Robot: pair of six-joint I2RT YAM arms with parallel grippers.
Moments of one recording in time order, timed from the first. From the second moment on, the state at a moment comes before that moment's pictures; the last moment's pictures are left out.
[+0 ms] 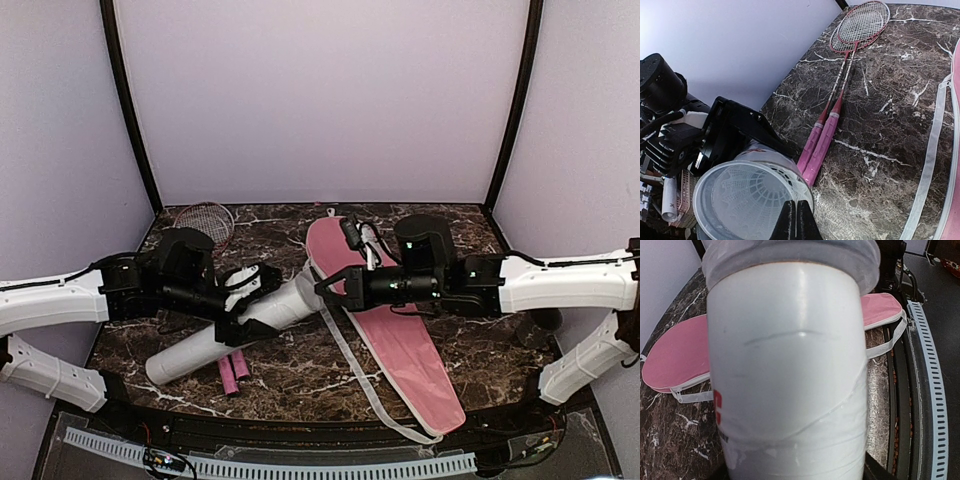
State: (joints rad) left arm -0.91 1.13 0.80 -0.32 0.32 0.37; right arm 1.07 1.39 0.95 0.07 -0.21 0.66
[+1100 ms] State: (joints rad) left arm -0.92 1.17 0.80 -0.32 0.28 0.35; right arm 1.13 1.44 1.00 -0.06 0.00 0.56
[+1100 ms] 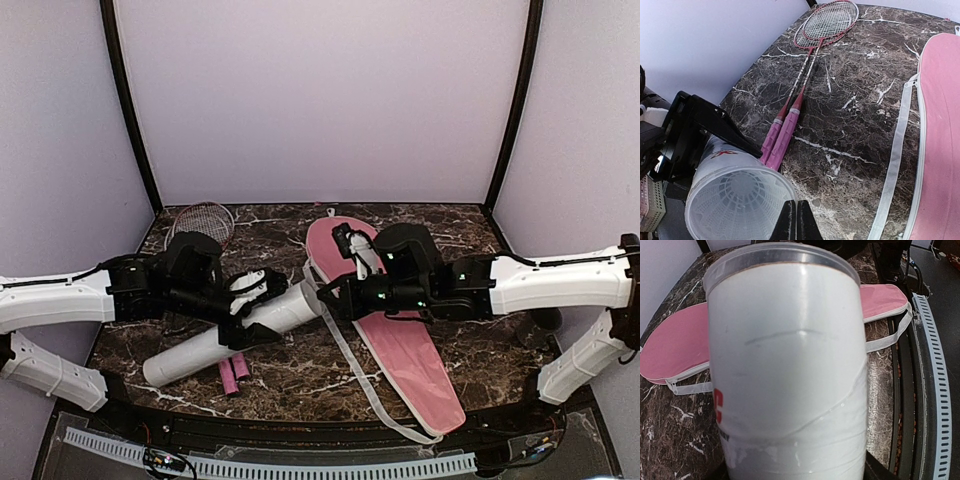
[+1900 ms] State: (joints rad) left arm -0.93 1.18 0.80 -0.35 0.23 0.34; right arm 1.18 1.50 1.06 -0.13 0.10 0.47
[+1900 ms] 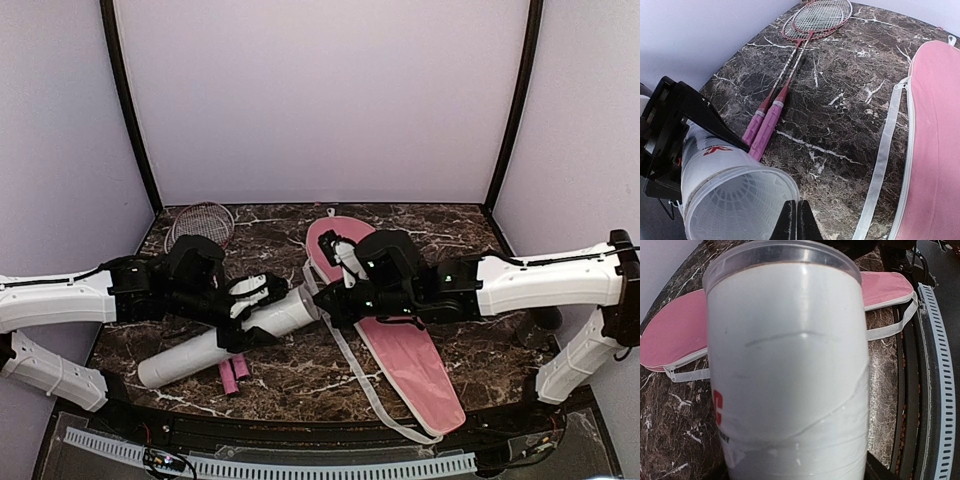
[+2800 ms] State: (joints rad) left arm -0.93 1.22 0.80 -0.44 0.20 0.31; right arm 1.24 1.67 1.21 -0.29 0.23 0.46
